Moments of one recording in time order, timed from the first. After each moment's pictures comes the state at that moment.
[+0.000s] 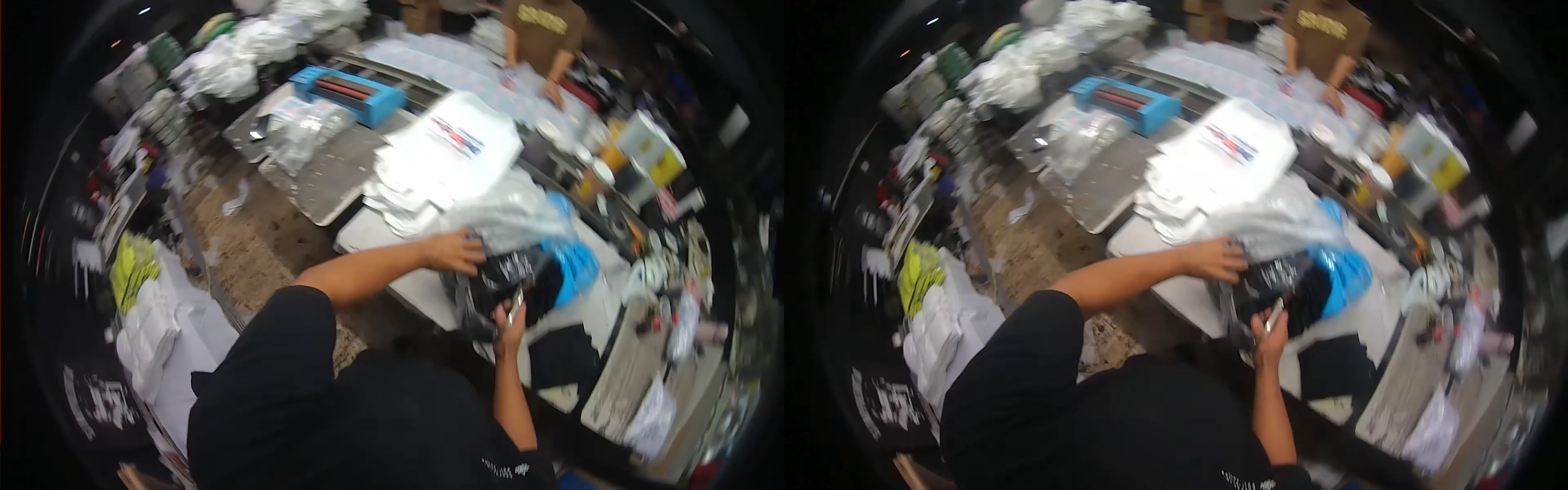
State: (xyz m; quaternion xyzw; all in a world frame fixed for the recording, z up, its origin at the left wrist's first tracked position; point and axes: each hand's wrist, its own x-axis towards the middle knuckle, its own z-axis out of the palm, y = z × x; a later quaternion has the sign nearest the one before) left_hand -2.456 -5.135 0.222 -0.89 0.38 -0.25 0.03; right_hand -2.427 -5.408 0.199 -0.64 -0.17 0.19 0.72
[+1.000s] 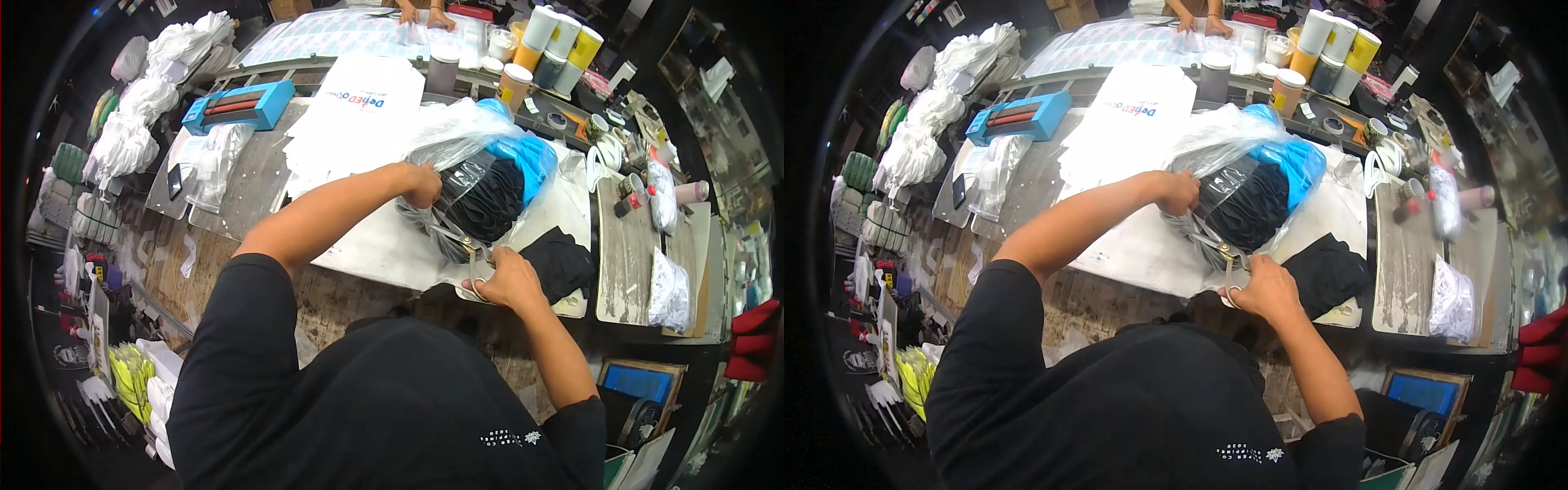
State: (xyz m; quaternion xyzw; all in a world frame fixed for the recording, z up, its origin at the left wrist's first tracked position) left_hand -2.364 -5.176 0.301 -0.91 0.29 0.29 0.08; right_hand -2.431 -5.444 0.318 -0.93 -0.30 0.14 0.15
